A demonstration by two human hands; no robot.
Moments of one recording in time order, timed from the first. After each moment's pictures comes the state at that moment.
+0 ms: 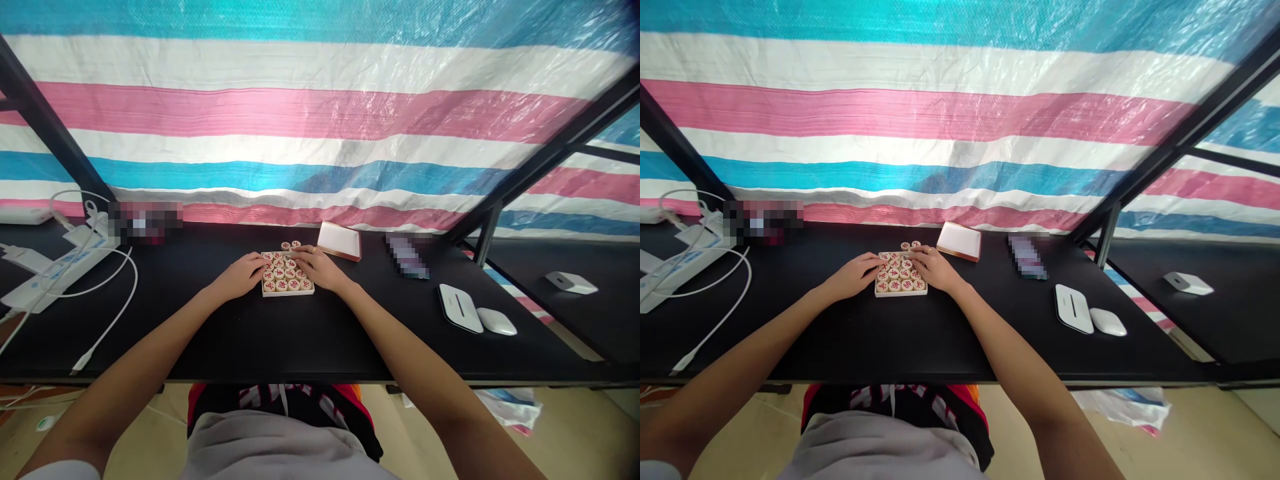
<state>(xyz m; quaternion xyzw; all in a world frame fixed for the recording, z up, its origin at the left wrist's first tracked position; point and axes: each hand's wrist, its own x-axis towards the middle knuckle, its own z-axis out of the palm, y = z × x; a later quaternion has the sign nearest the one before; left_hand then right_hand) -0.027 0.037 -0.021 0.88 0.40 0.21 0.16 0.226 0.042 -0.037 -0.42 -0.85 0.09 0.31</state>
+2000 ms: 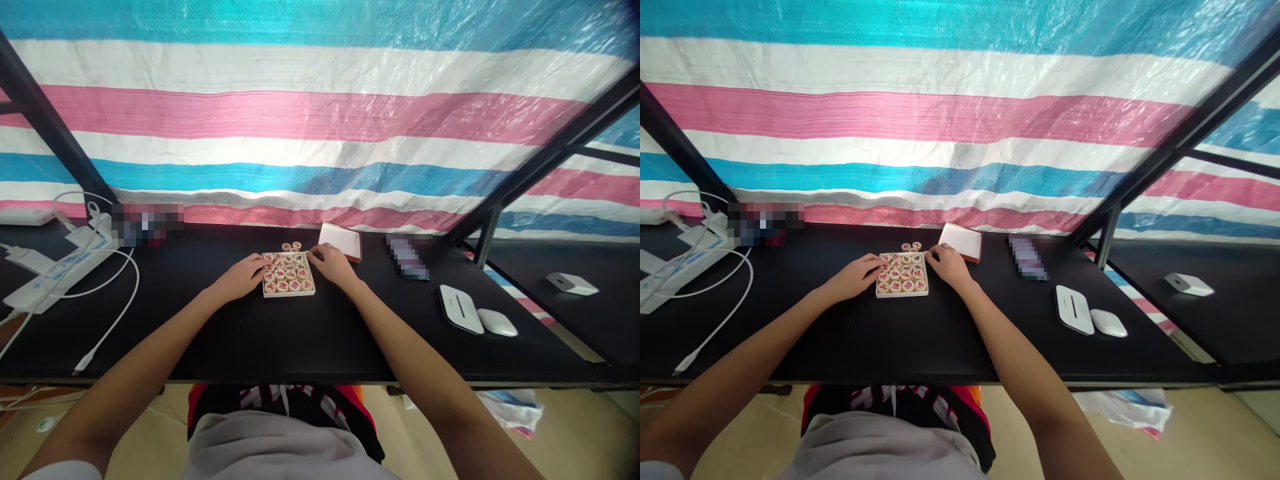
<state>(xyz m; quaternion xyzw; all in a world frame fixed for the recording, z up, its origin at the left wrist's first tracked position) -0.028 0.035 -0.017 0.87 0.41 0.19 0.18 0.245 0.052 -0.039 -0.60 -0.75 0.06 0.28</state>
